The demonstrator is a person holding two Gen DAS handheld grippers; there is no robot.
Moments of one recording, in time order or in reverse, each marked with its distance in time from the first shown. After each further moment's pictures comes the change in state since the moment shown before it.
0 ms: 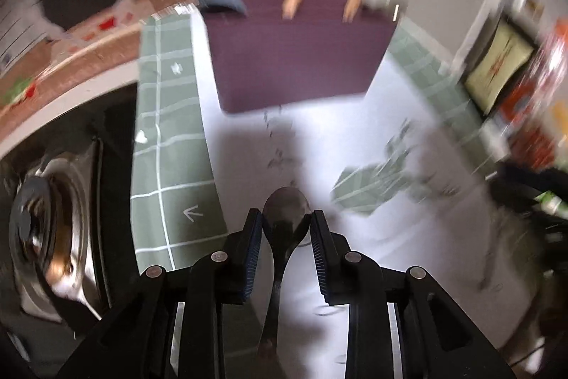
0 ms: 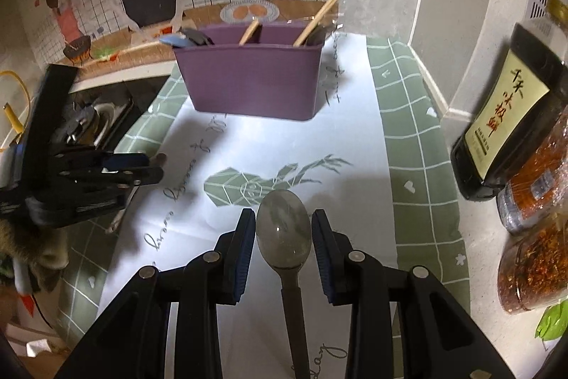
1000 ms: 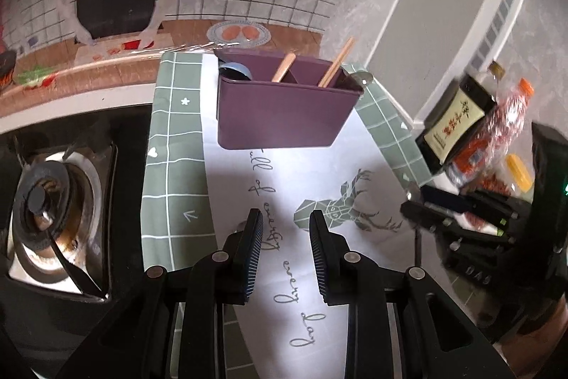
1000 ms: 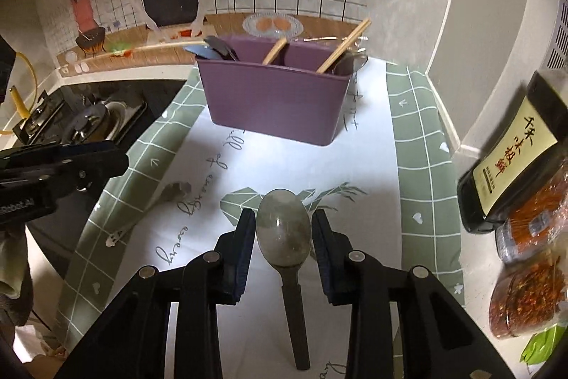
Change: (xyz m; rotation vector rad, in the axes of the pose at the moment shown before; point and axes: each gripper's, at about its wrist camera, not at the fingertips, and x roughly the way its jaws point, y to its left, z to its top) left arm -0.057 0.002 -0.001 -0.069 -0.111 -0.090; right arm -0.002 0.024 0.018 -0.088 -0.027 0.000
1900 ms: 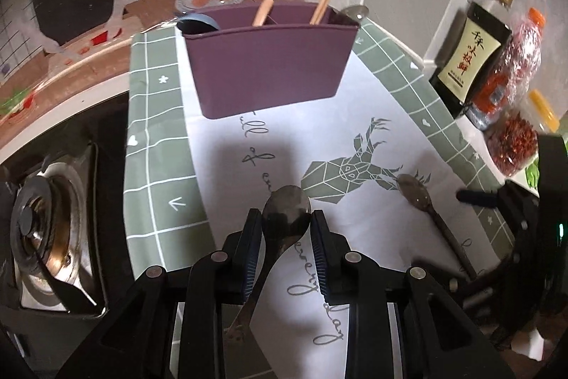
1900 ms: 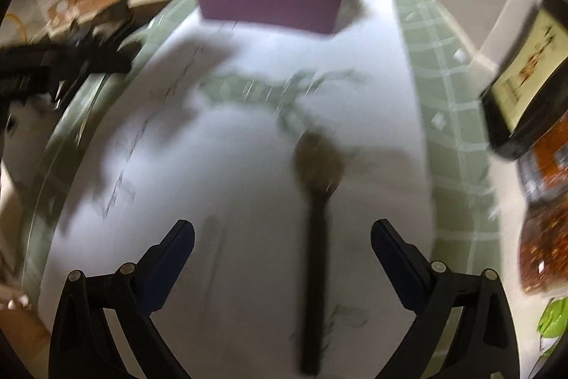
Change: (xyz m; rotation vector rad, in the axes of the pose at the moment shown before) left arm 0.047 -0.016 -0.010 0.136 0.129 0.064; right arm 0.043 -0.007 -0.073 -0.014 0.177 -0.022
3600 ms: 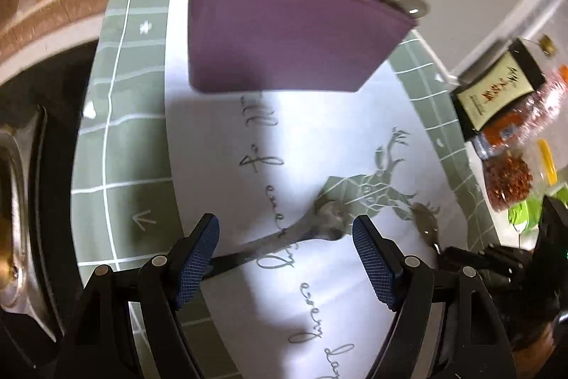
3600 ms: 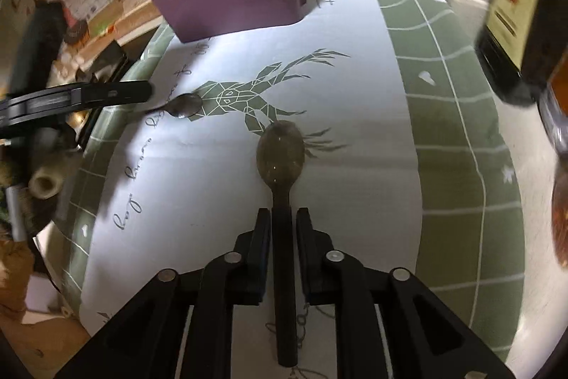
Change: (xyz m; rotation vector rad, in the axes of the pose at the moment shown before) left arm 0.069 0.033 0.025 -0.177 0.169 -0.155; right arm 0.007 -0.054 -0.010 0.208 0.060 0.225
